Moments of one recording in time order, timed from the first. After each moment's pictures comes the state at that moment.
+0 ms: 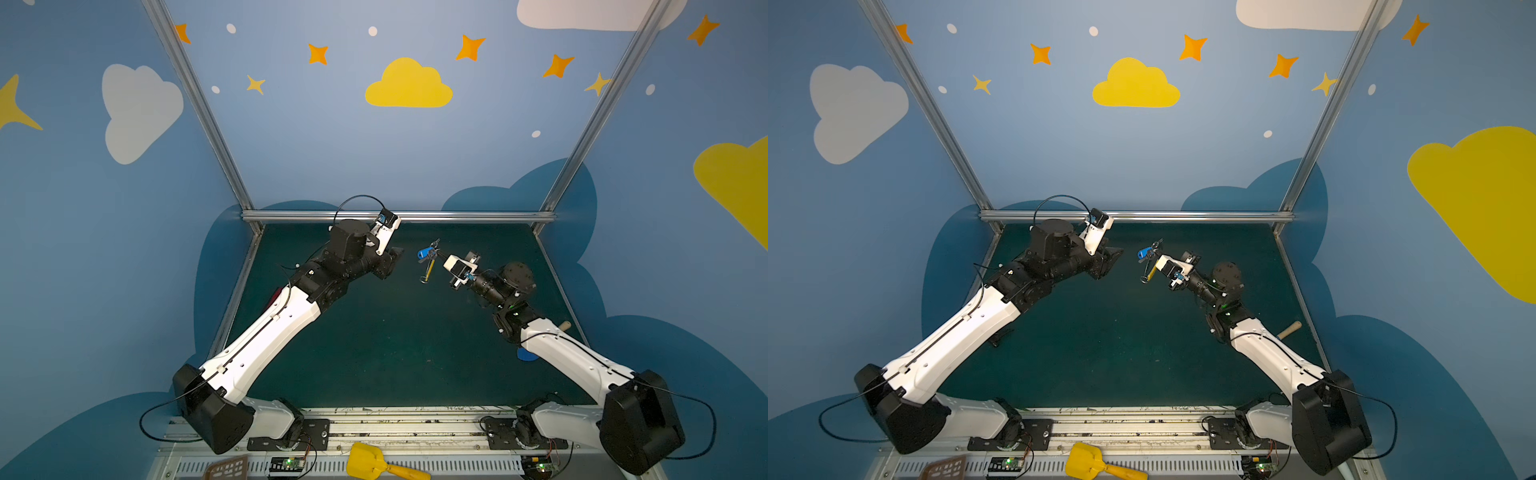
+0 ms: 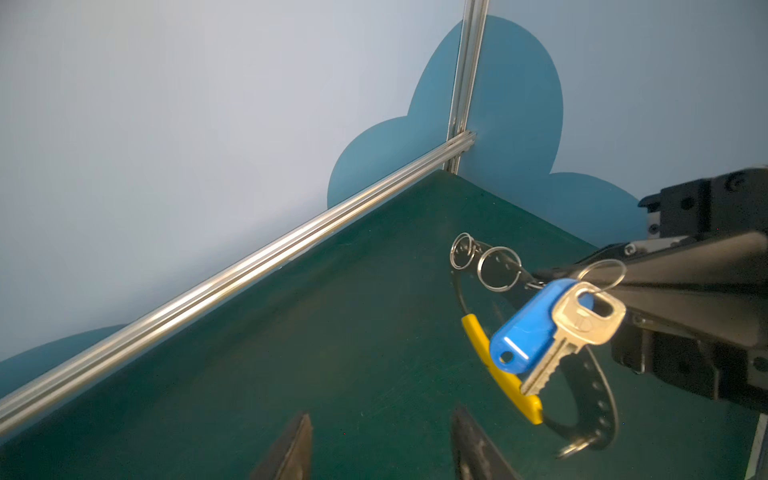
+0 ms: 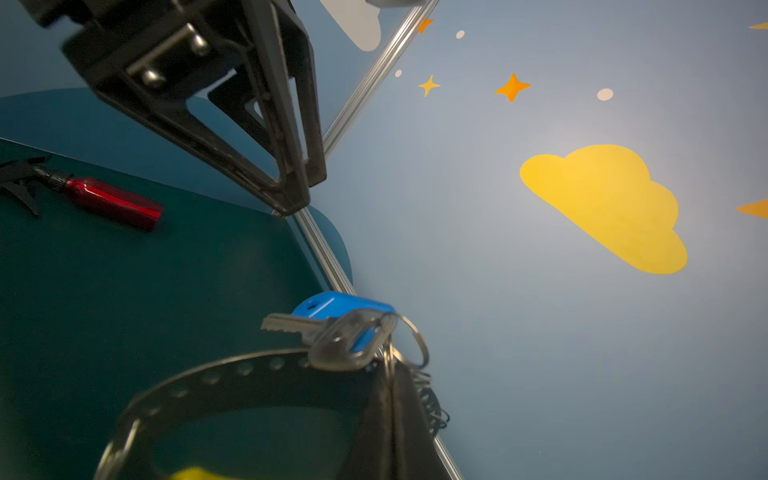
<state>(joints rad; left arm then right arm) -0.60 1.37 1.42 -0.41 0.09 0.08 0.48 1.24 0.76 0.66 -0.49 -0.62</state>
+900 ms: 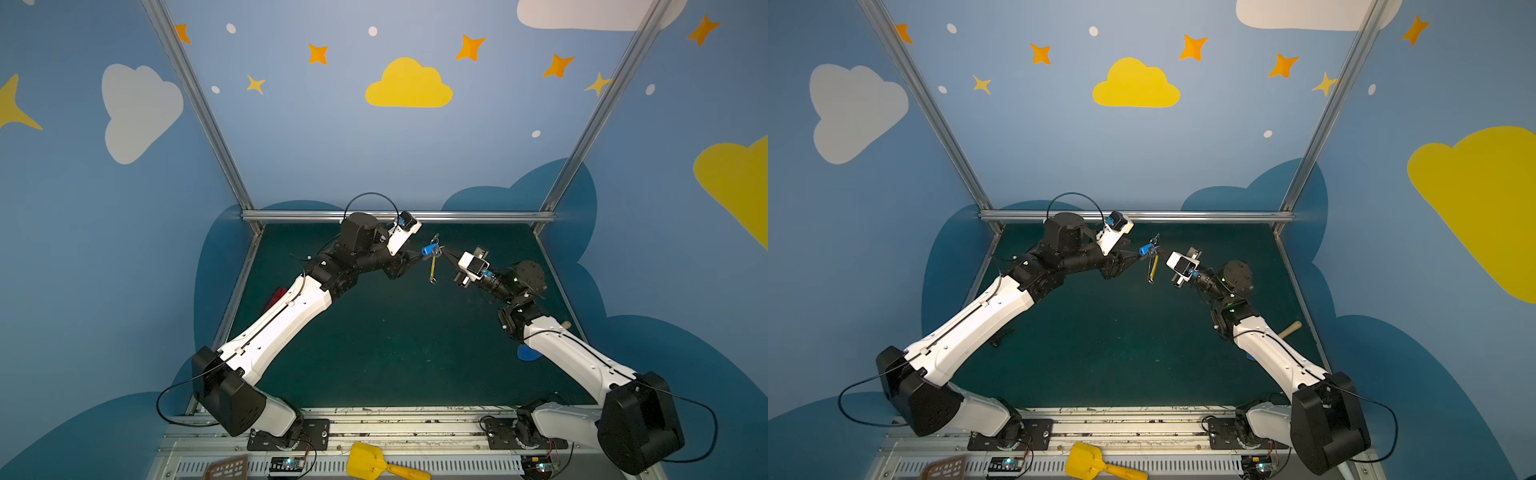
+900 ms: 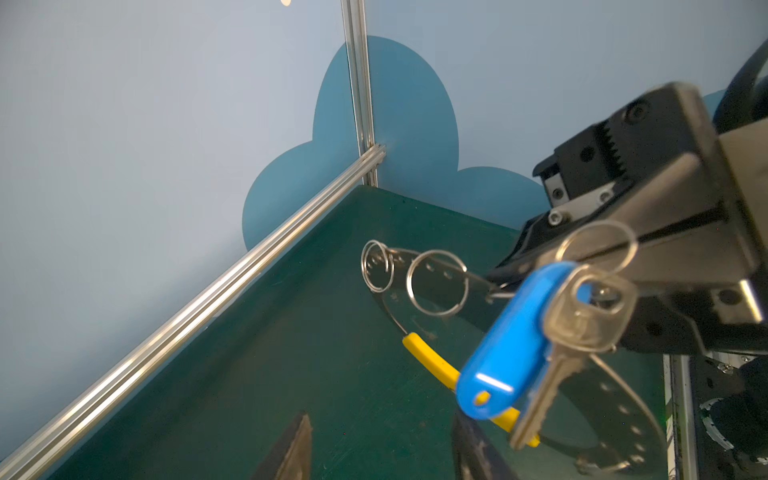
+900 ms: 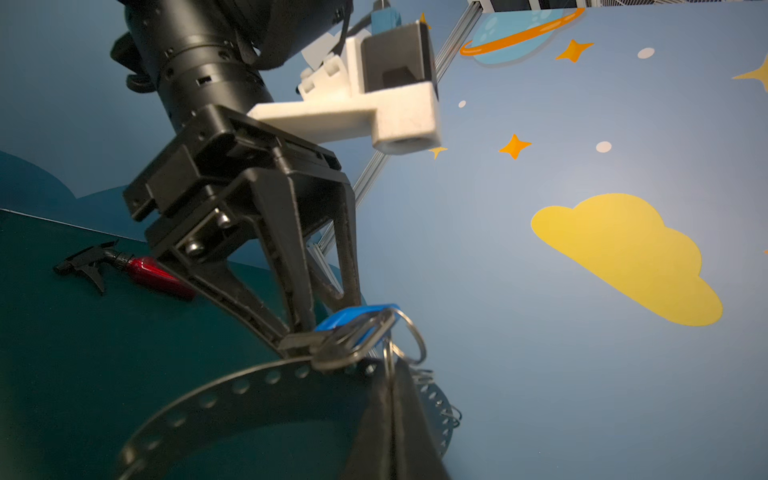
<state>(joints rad) -0.60 1.47 1.46 -0.37 0.34 0.20 0.43 1.24 0.78 0.78 -0.66 -0.44</state>
